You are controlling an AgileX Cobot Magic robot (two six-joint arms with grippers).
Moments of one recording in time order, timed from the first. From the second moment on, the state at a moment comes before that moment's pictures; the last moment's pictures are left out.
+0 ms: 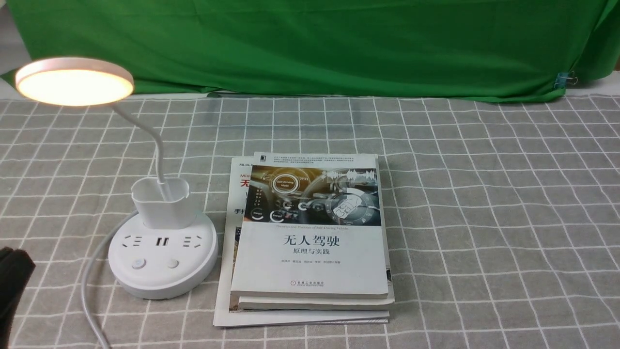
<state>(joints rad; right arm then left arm) -0.12 0.00 0.01 -0.16 0.23 0.11 -0.19 0.09 -0.09 -0.09 0.09 0.14</state>
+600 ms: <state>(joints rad) -0.12 0.00 0.01 -0.16 0.23 0.11 -0.16 0.00 0.01 -0.09 0.24 0.16</state>
